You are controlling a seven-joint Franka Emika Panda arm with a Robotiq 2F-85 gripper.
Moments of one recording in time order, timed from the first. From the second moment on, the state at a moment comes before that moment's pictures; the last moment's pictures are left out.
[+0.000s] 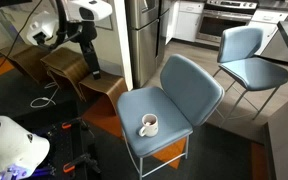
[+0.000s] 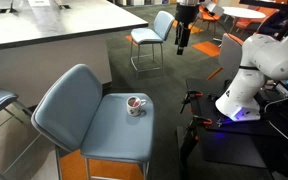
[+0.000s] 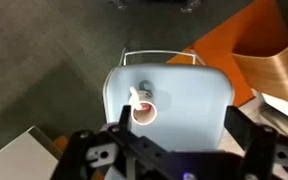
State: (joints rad) arm 0.01 -0.61 -0.01 -2.51 -0.02 1.90 -0.01
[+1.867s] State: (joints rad) arm 0.02 -0.07 -0.06 -2.19 -0.05 2.00 -0.34
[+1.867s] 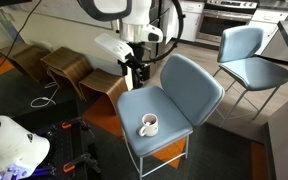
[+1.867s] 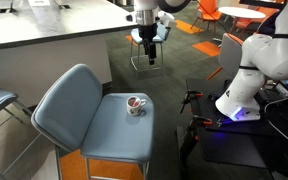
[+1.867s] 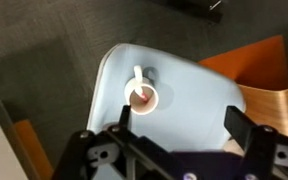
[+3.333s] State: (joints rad) arm -0.06 0.65 0.02 -1.81 -0.14 2.26 -0.48
